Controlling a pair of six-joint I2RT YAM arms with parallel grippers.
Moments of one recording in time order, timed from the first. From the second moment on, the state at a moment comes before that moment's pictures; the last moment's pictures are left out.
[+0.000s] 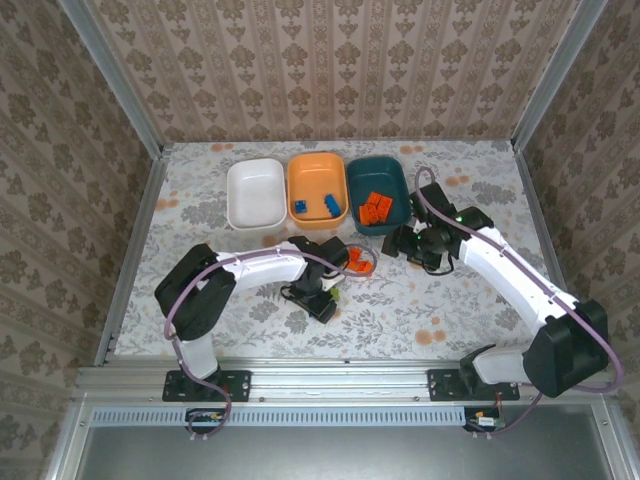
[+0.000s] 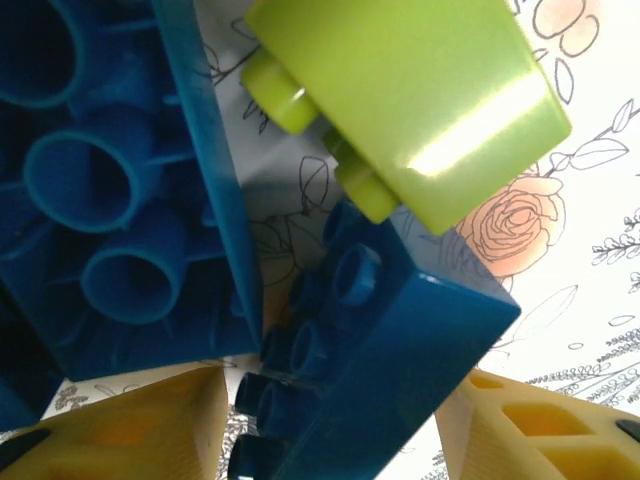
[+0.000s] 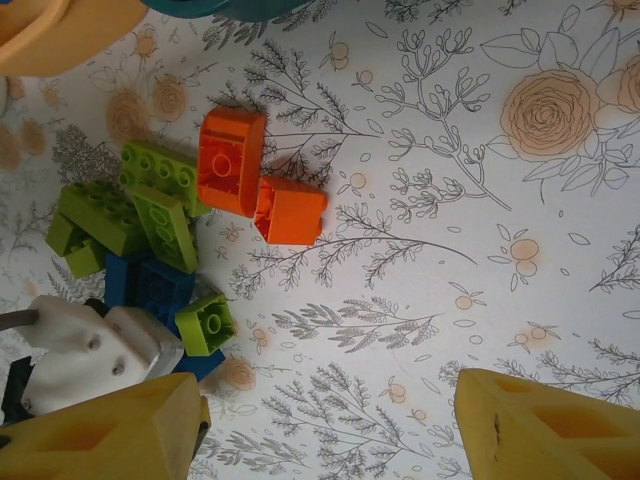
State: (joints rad) left arm -0.96 1.80 1.14 -0.90 0.13 -0.20; right arm 0.38 1.32 1.11 -0.94 -0.16 0.72
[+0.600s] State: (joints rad) left arm -1.01 1.87 1.25 -1.00 0.08 -0.24; right arm 0.33 1.36 1.11 -0.92 -0.24 0.65
